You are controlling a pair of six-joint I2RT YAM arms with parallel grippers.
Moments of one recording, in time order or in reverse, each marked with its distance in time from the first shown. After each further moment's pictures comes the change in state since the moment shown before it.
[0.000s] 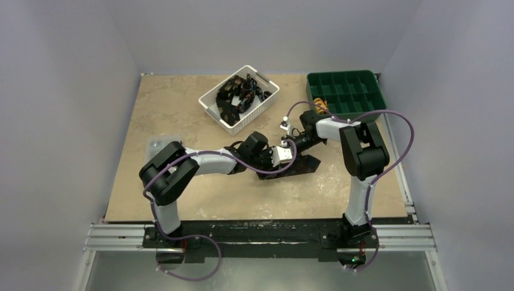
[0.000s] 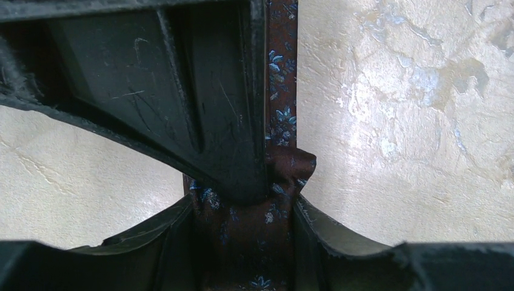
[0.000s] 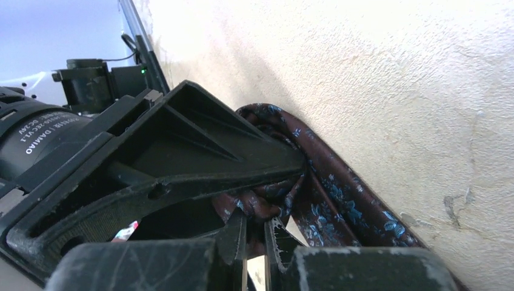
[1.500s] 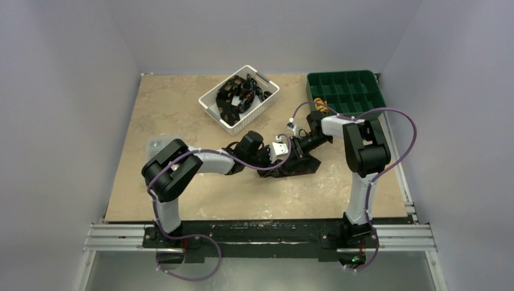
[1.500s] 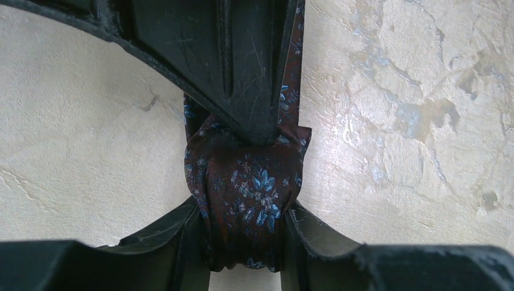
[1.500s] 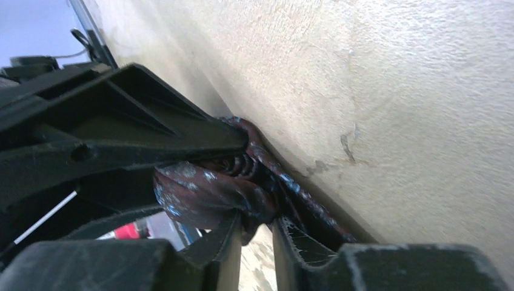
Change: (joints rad) left arm 0.045 0.037 -0.053 0.196 0.113 -0.129; right arm -0.064 0.035 0.031 -0.121 0.105 -0.106
